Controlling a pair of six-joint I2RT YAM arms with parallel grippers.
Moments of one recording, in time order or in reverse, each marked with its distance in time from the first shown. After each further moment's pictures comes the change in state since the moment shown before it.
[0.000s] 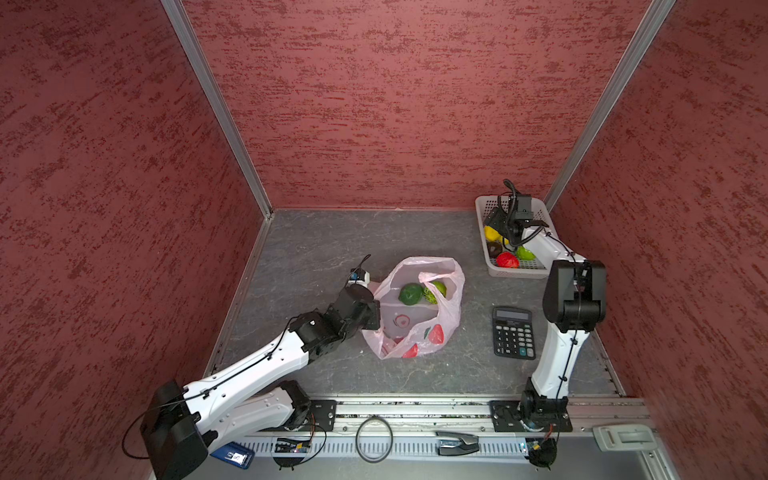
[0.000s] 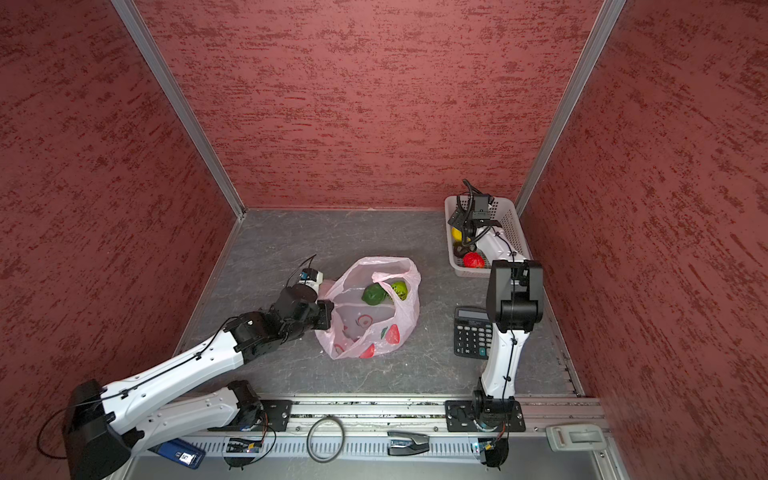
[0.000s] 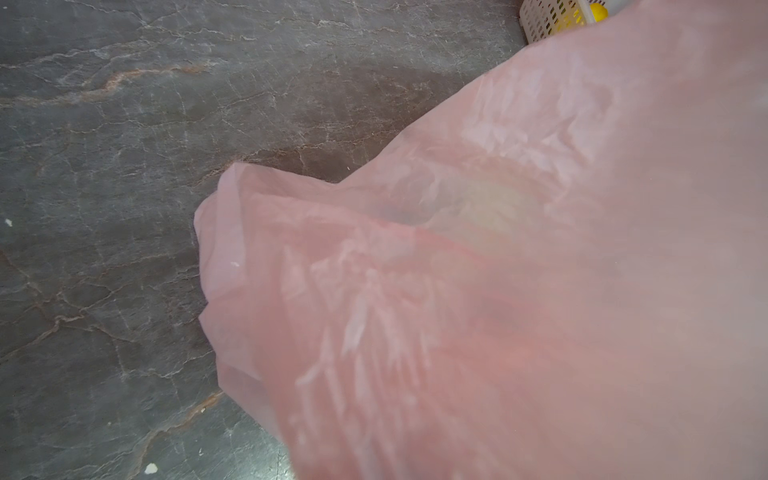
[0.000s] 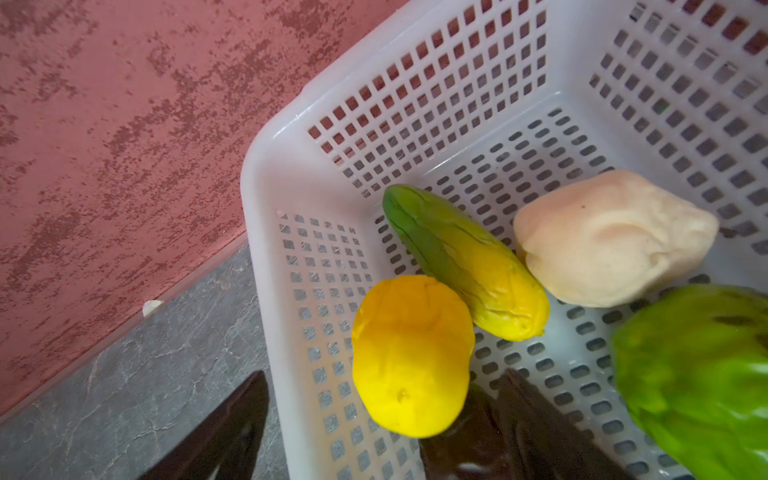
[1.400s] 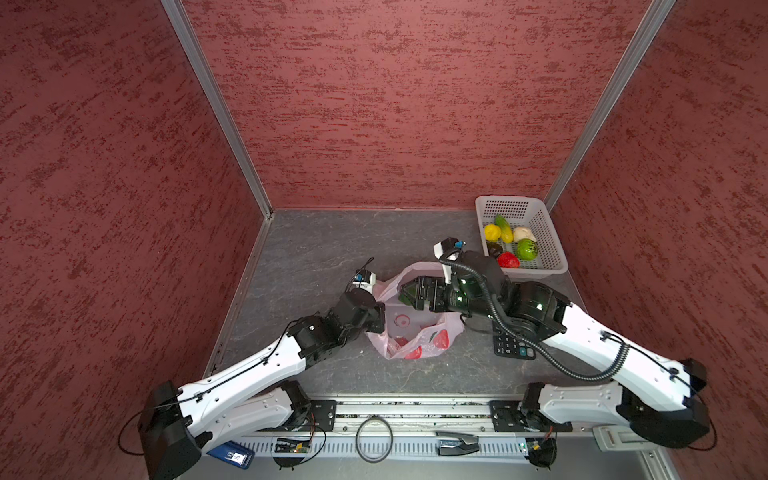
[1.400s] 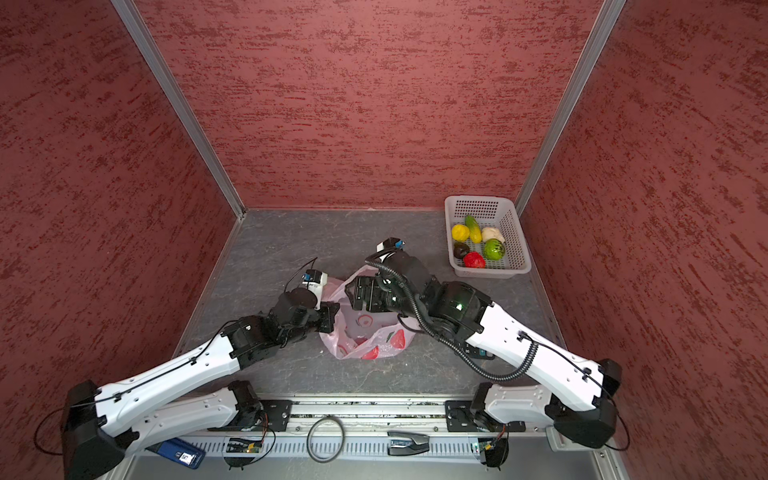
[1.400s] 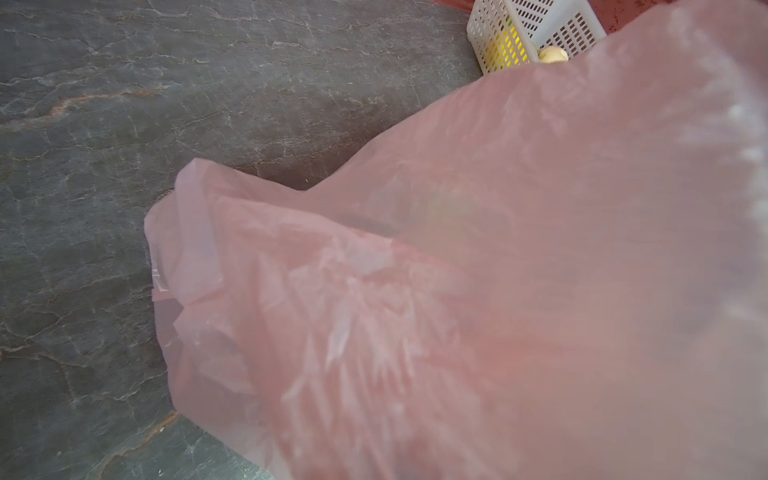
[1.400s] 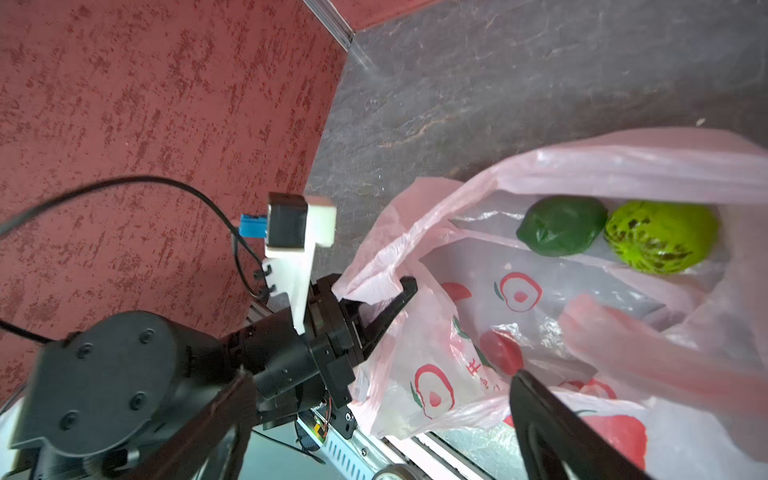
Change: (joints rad) left arm -0.069 -0.033 0.000 0.045 -0.007 0.005; right arm 1.063 -0.810 -0.251 -0.460 0.060 0.311
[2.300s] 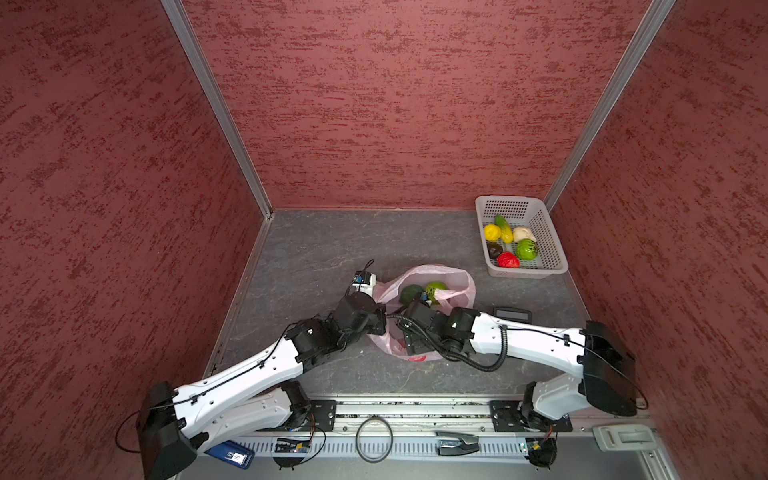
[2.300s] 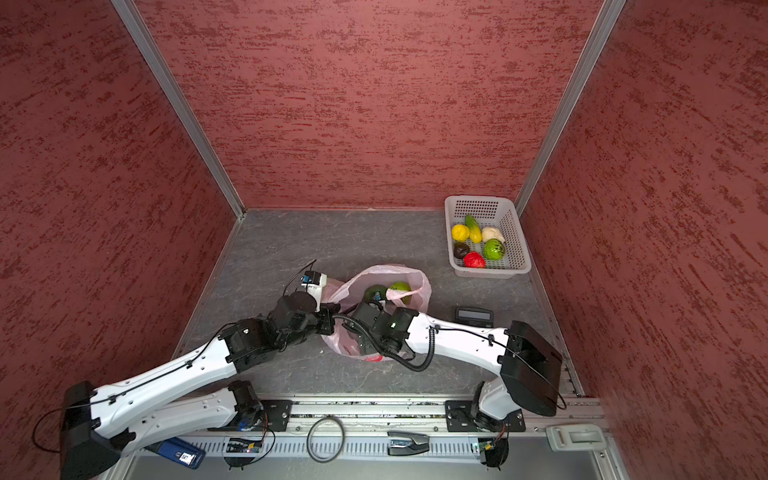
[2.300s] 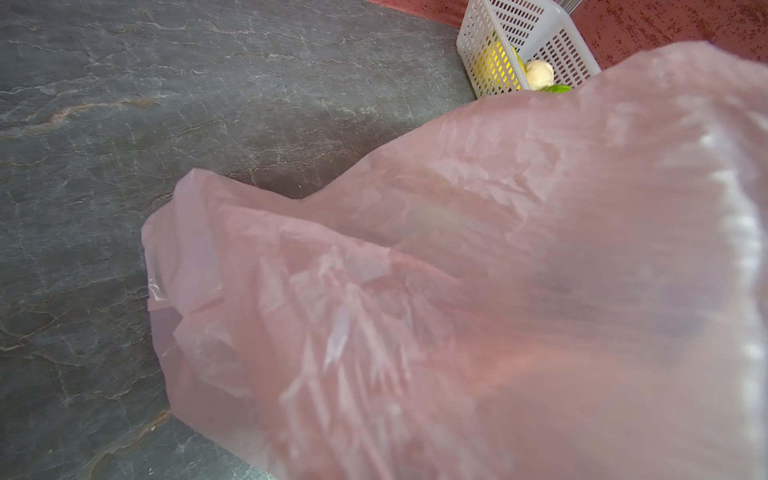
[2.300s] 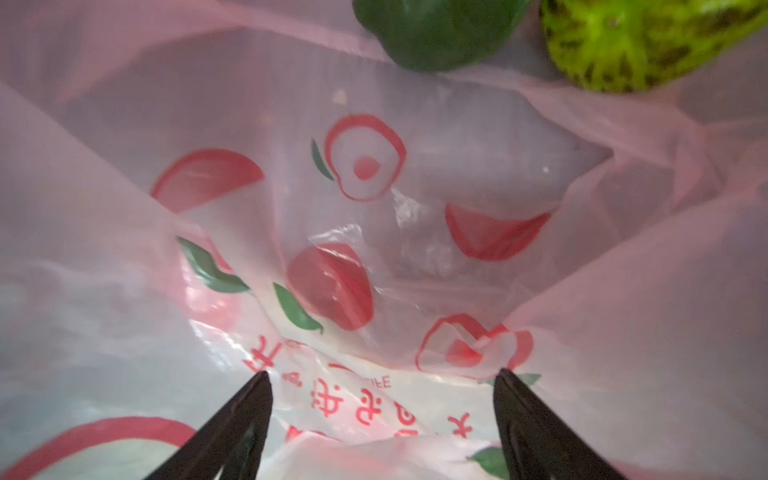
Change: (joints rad) left arm -0.045 -0.022 0.000 0.000 -0.045 -0.027; right arm 0.081 0.287 -0.348 0.029 0.086 -0.028
